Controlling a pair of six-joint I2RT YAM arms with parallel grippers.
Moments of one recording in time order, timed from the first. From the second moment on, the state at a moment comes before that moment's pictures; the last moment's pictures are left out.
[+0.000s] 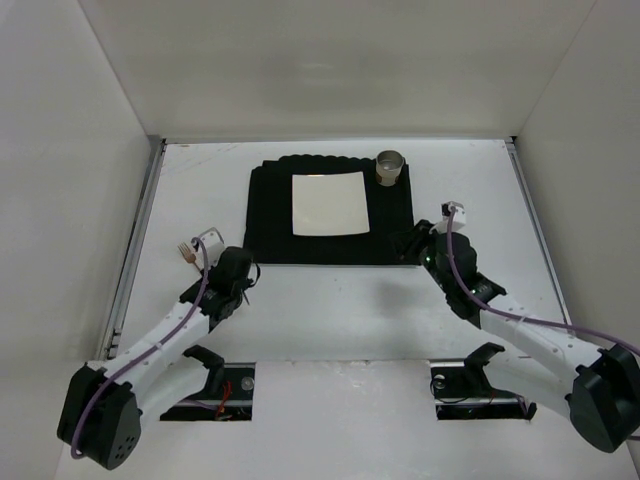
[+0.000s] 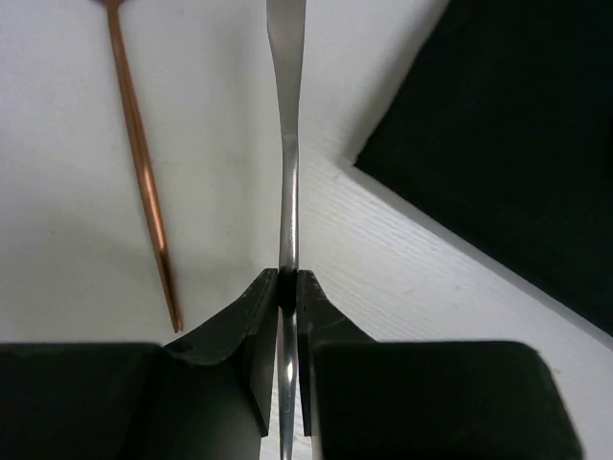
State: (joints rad) left arm -0.45 0.93 0.40 -0.35 -0.57 -0.83; right arm 0.57 0.98 0.49 0.24 0.20 0.67
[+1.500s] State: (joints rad) left arm -0.90 2.23 1.67 -0.16 -0.37 -0.84; right arm 0.35 0.77 0.33 0.25 0.35 0.79
